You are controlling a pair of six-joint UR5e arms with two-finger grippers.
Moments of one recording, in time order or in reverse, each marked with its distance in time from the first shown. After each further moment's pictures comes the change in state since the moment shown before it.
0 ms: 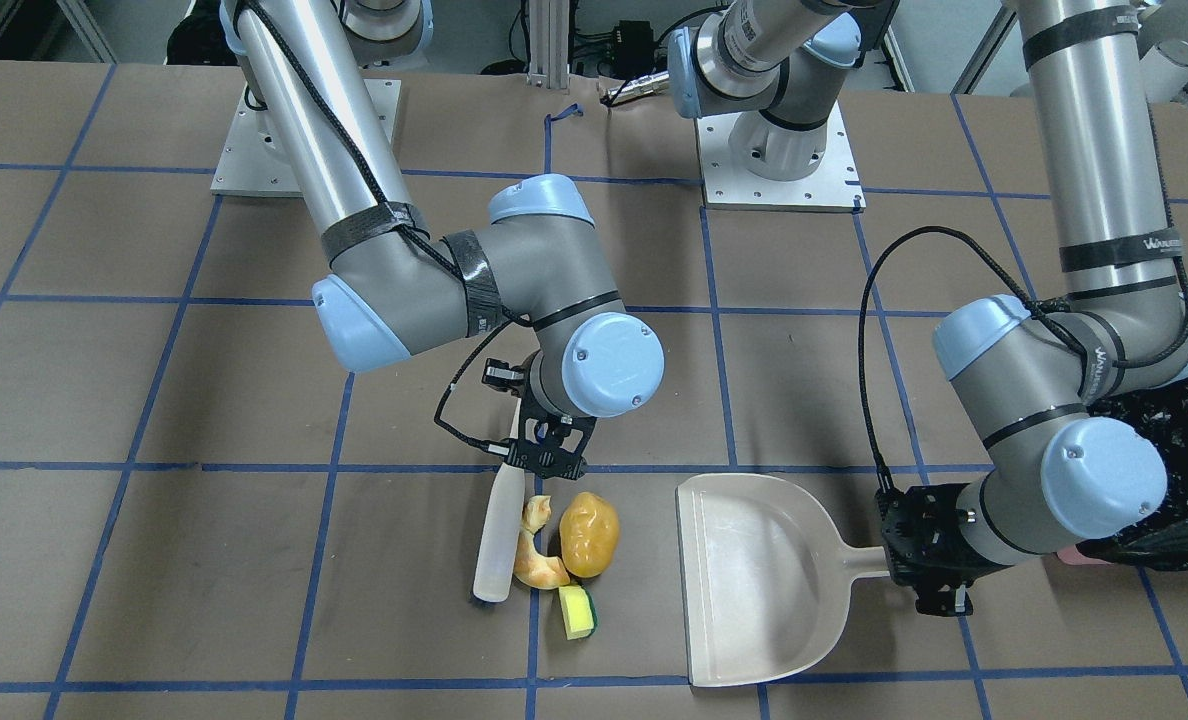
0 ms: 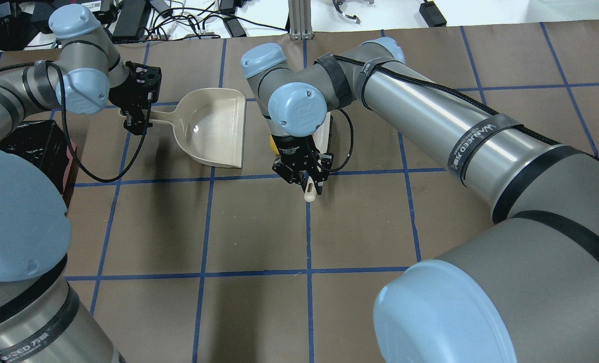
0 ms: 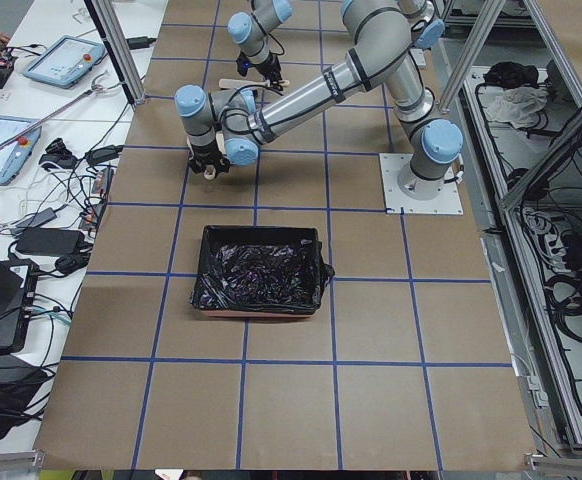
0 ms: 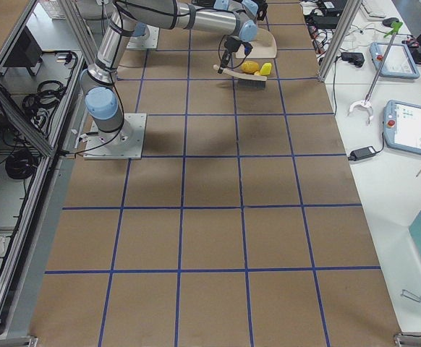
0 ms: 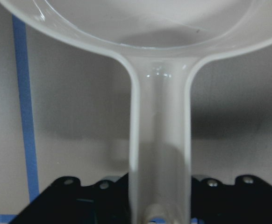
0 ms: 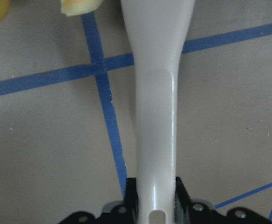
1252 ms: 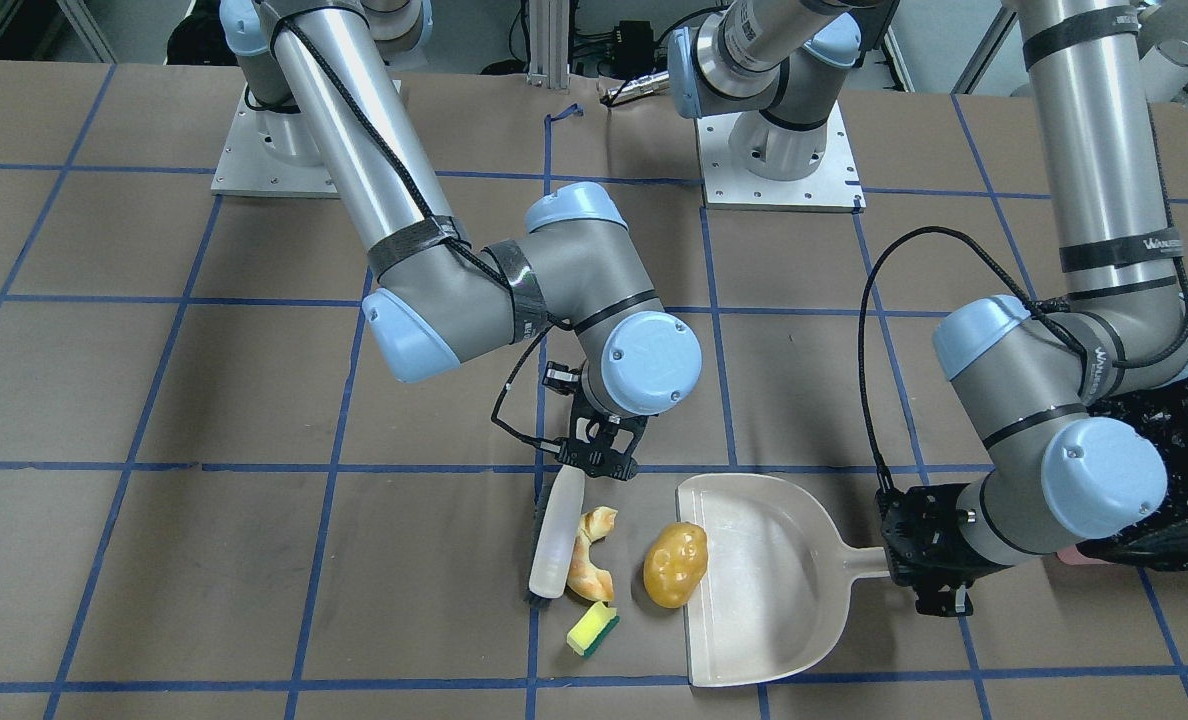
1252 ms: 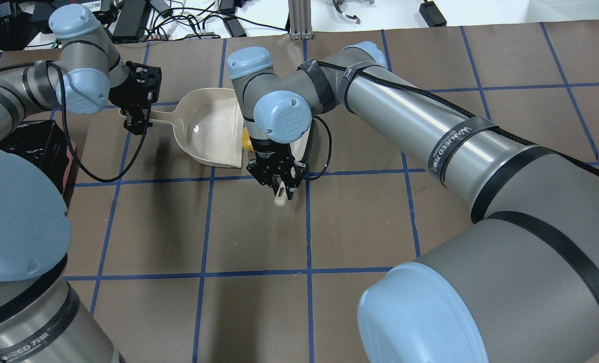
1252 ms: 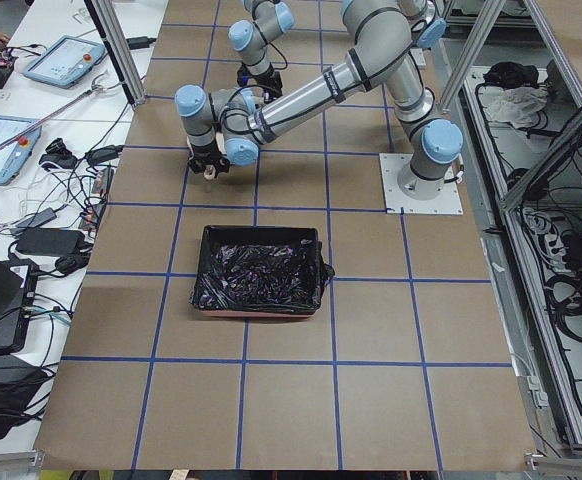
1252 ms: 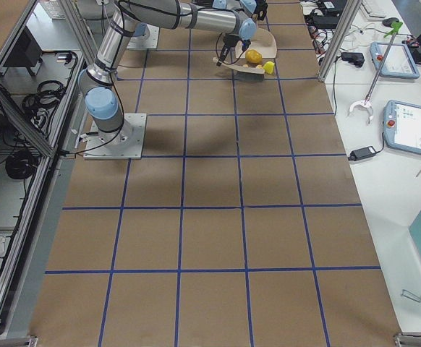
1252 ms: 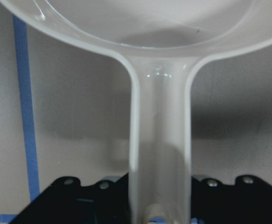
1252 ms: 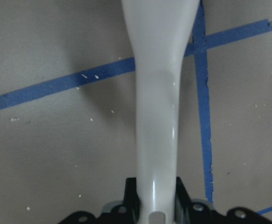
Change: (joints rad) left arm 0.000 0.000 0.000 0.001 -0.001 0.000; right arm 0.050 0.047 -0.038 -0.091 0.135 0.089
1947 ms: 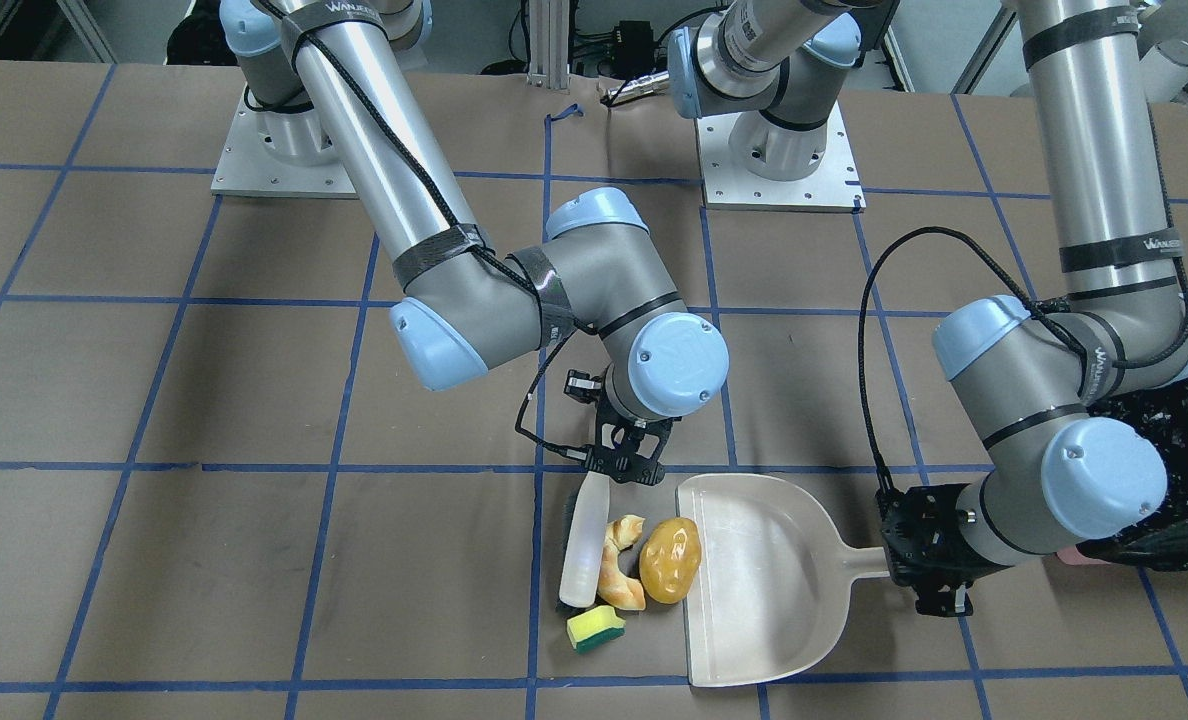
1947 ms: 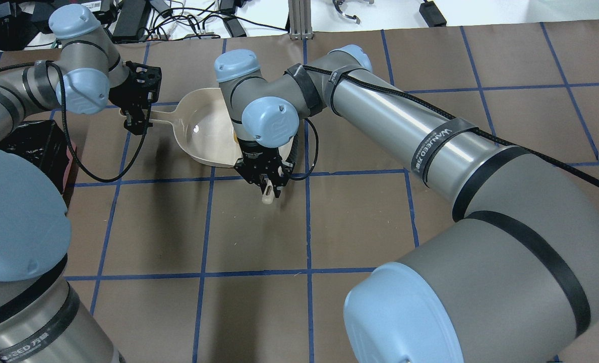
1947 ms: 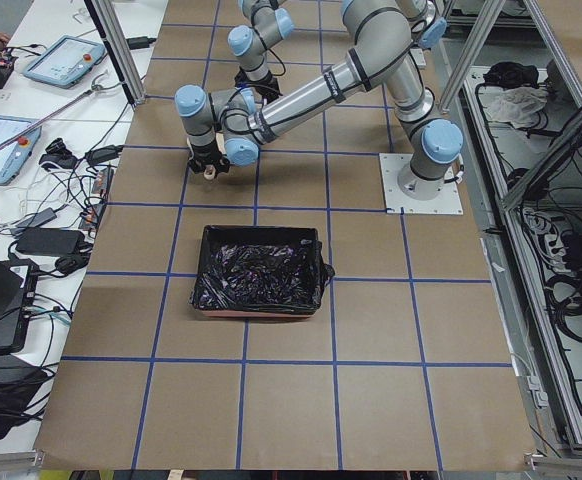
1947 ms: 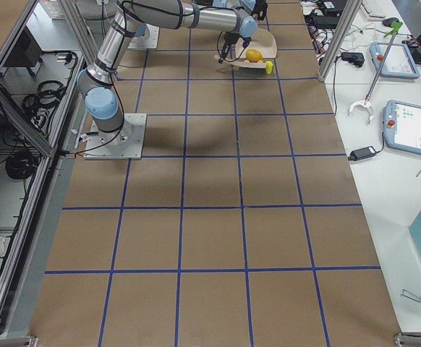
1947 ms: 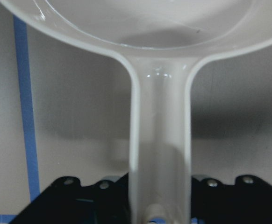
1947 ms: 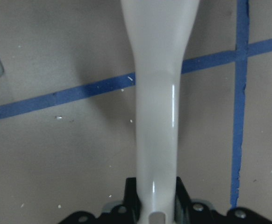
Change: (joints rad) left arm 0.000 0.000 0.000 0.000 0.000 0.000; right arm 0.026 0.036 -0.058 -0.011 0.006 -0.015
